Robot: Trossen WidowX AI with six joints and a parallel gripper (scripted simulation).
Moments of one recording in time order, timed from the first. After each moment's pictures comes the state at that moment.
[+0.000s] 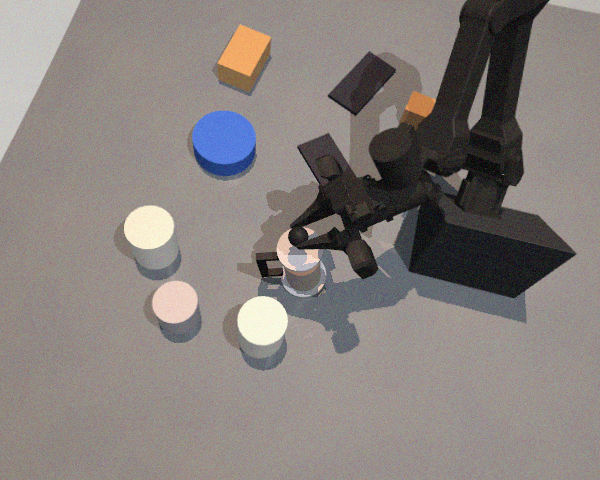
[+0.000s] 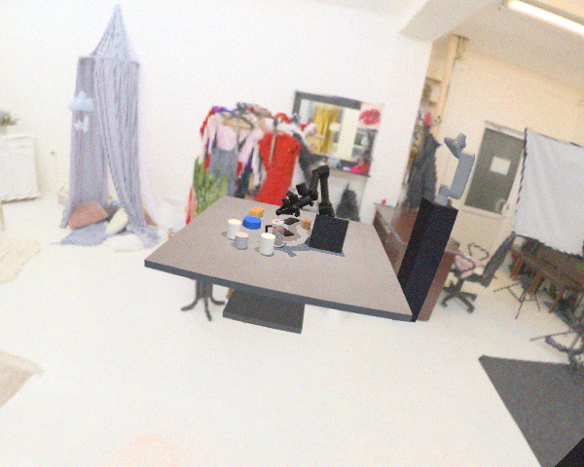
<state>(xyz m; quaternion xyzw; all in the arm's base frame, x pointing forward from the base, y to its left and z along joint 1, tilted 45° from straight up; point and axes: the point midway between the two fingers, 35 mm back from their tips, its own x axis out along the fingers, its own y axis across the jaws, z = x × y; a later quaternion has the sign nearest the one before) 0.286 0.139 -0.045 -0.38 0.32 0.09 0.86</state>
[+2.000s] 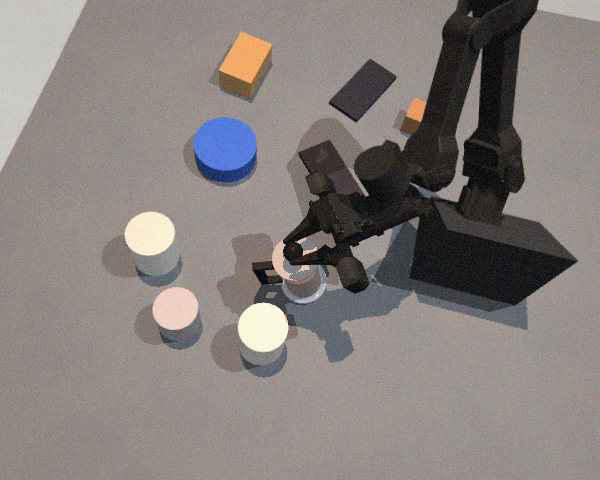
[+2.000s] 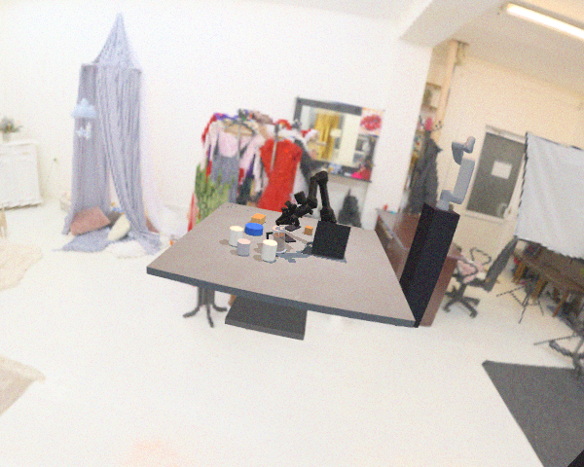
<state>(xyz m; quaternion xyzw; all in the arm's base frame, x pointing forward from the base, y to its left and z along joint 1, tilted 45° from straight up) 0.296 0.131 -0.063 -0.39 0.34 0.08 0.85</state>
